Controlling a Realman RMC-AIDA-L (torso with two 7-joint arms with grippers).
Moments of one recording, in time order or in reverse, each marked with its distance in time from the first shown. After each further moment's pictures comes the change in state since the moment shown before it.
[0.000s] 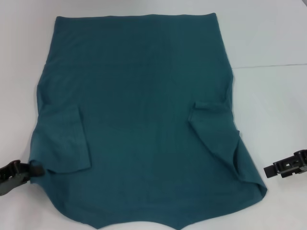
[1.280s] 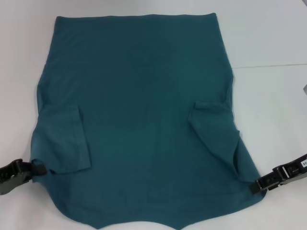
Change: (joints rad) left arm -0.005 -0.005 0.000 -0.001 0.000 -0.004 0.000; right arm 0.026 0.054 -0.180 0.007 -0.009 0.092 0.037
